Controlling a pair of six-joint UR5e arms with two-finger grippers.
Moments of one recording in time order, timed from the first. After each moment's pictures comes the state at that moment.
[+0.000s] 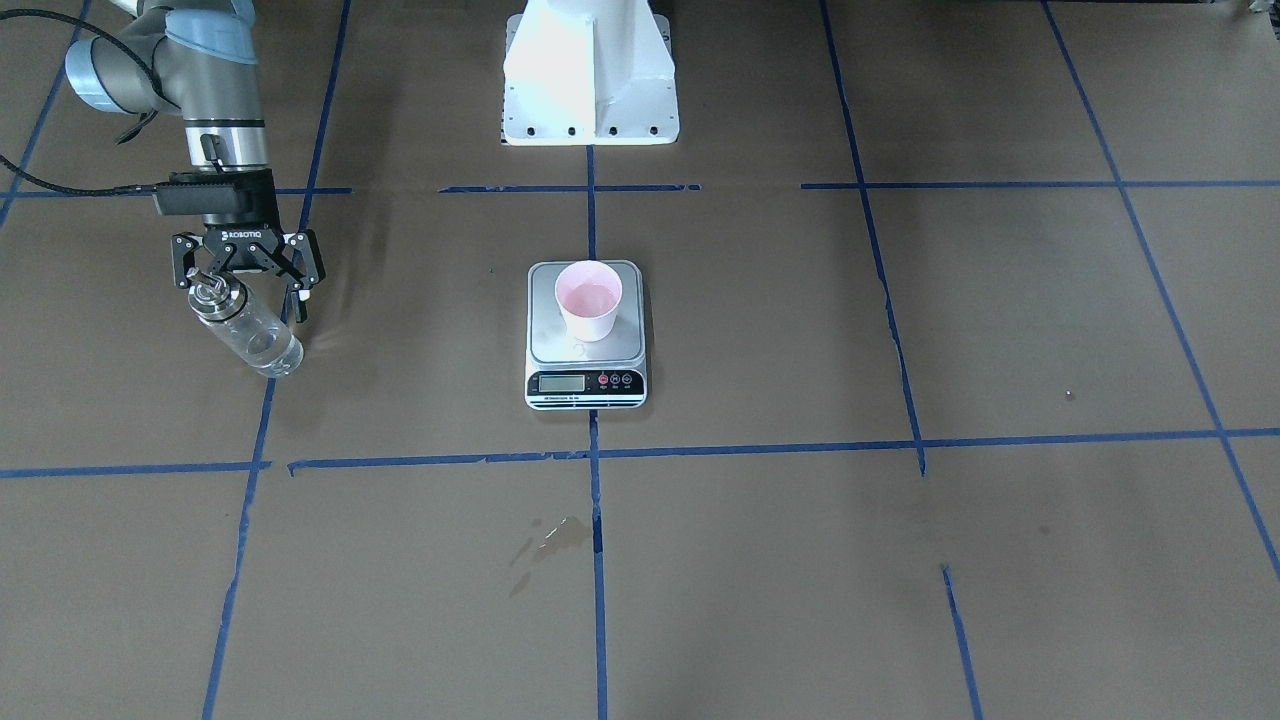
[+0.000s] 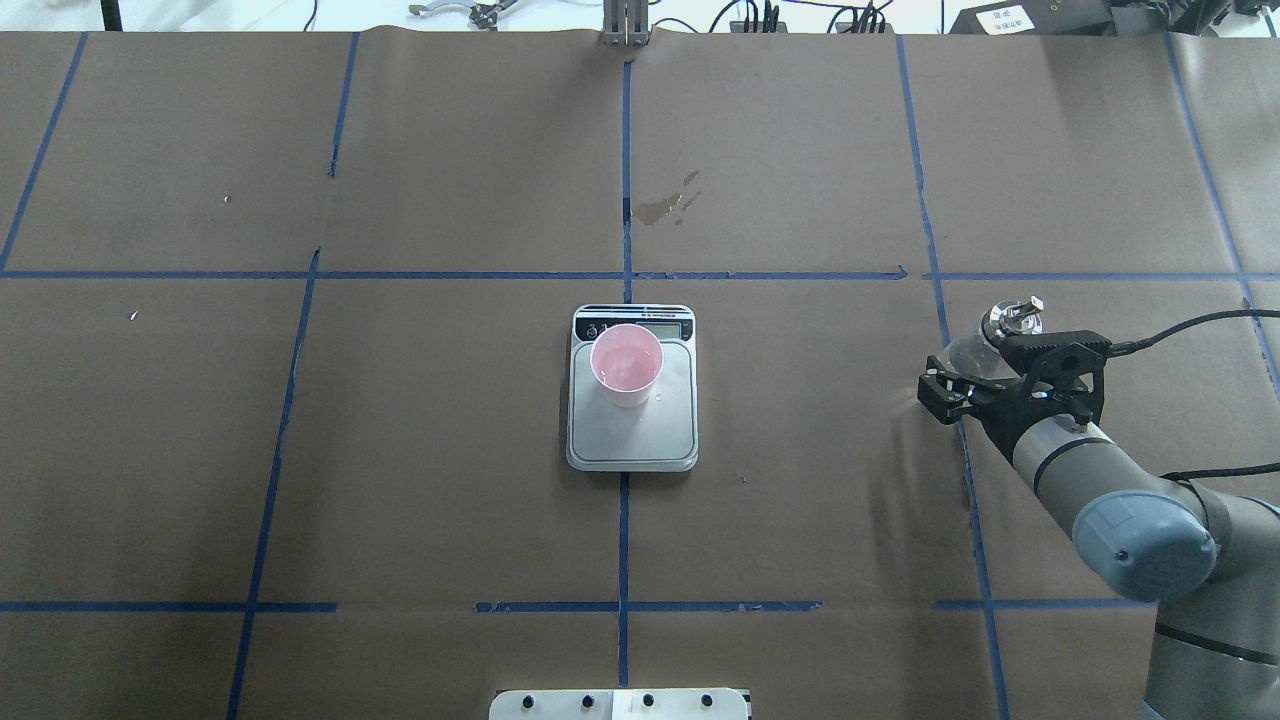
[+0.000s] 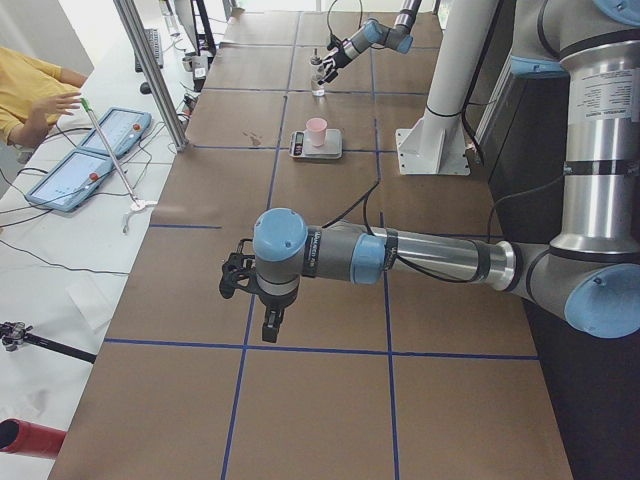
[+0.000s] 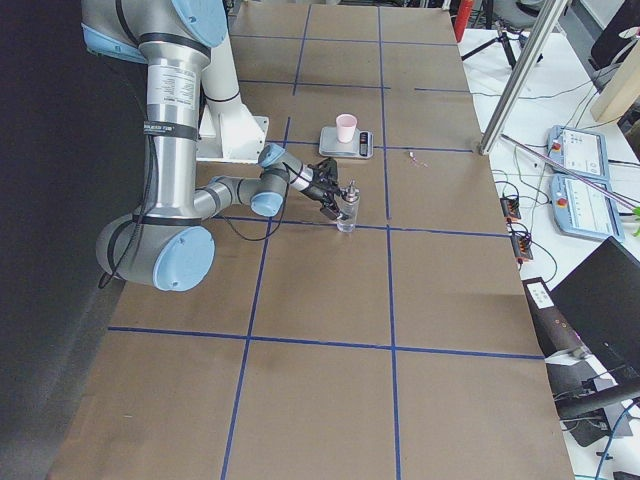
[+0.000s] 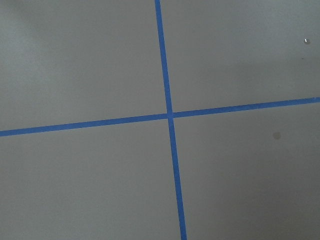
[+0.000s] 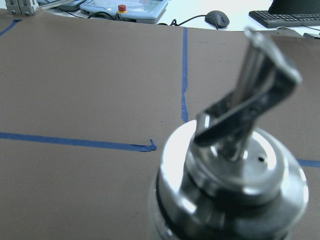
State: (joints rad) left arm -1.64 -1.51 -1.76 -1.57 -2.38 0.07; right arm 0.36 -1.67 1.89 -0.86 1.00 1.20
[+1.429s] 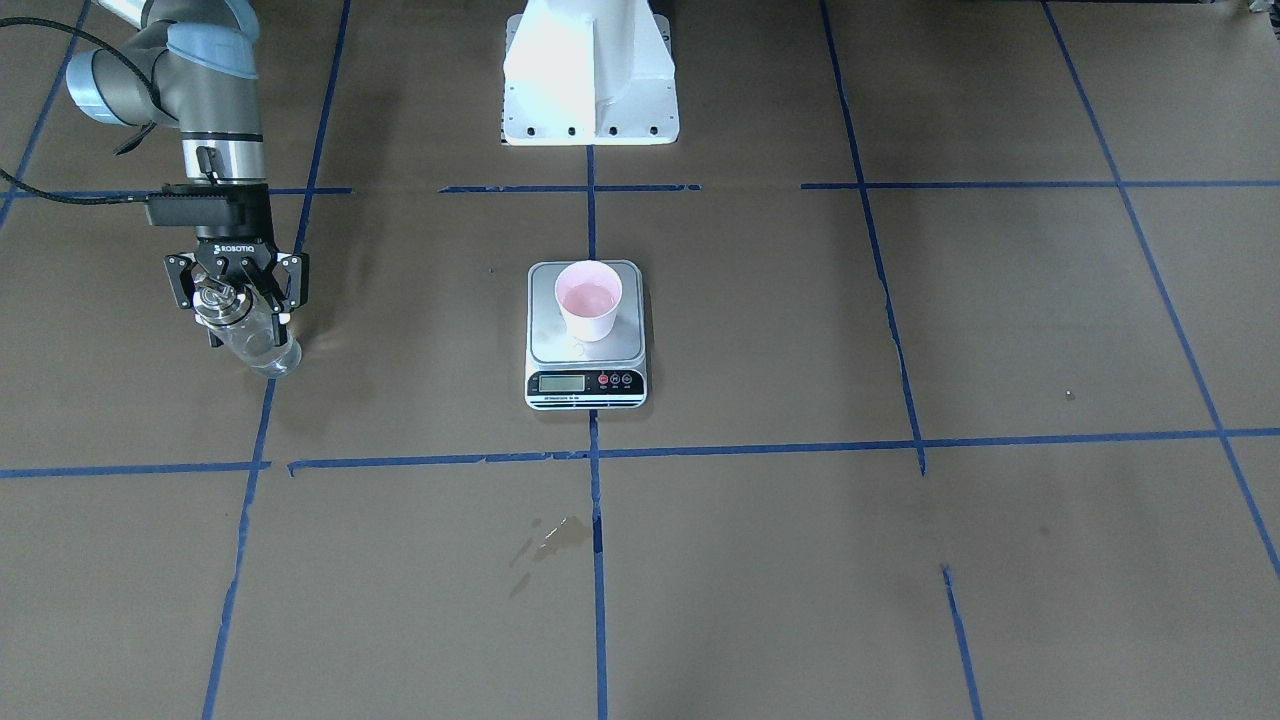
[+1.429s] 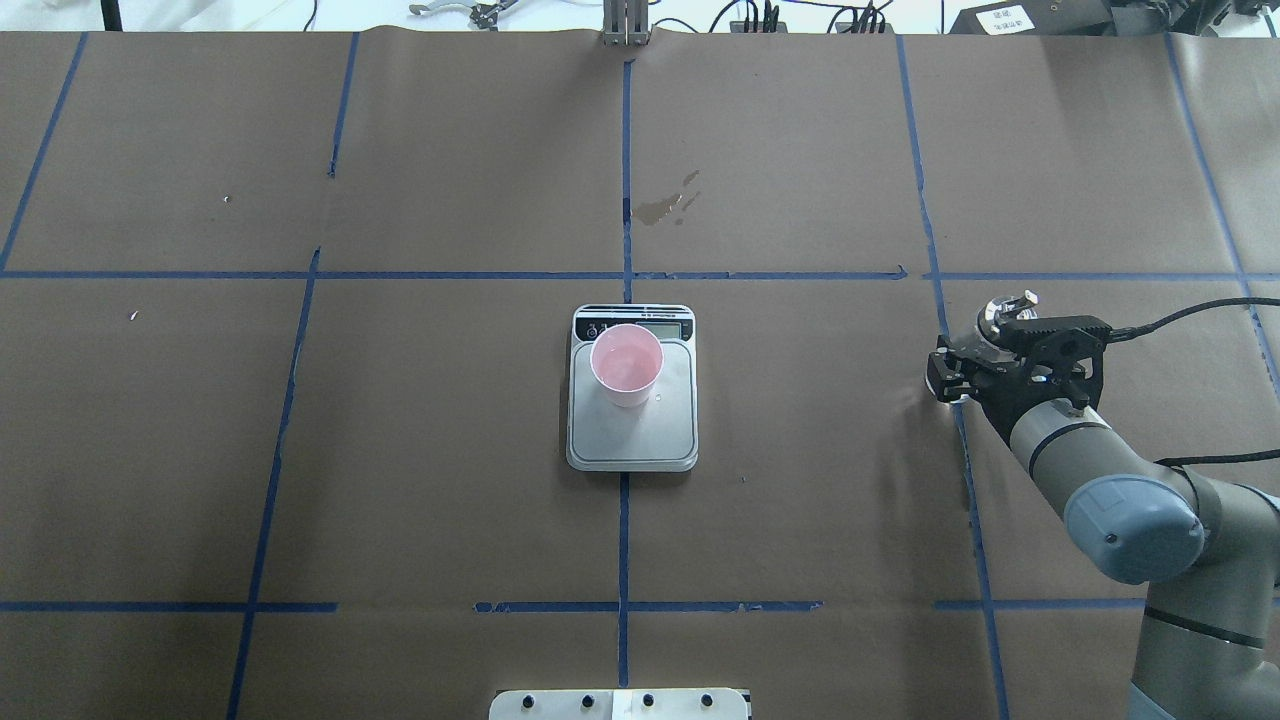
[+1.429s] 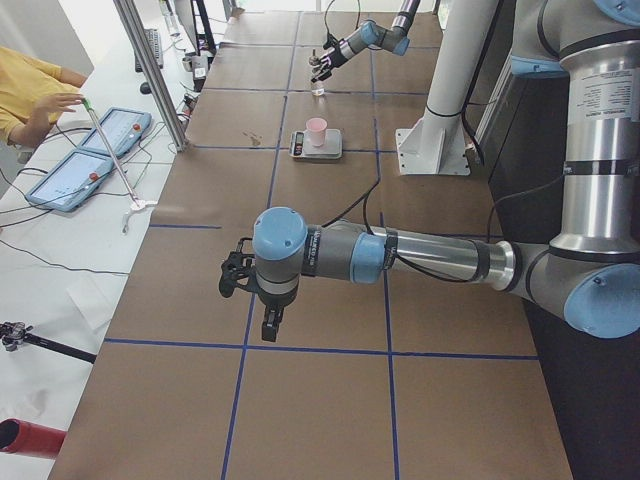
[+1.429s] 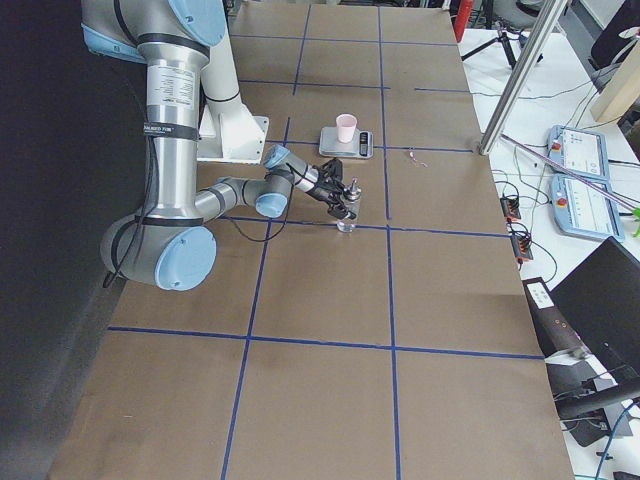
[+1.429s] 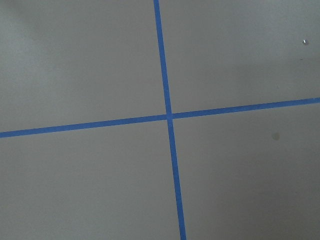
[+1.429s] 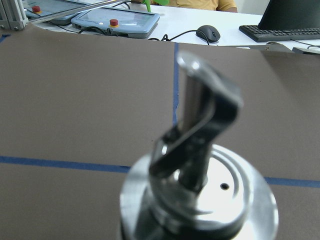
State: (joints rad) left arm -1.64 -1.51 -1.76 -1.57 -2.38 0.07; right arm 0.38 -1.65 1.87 -0.85 0.97 1.20
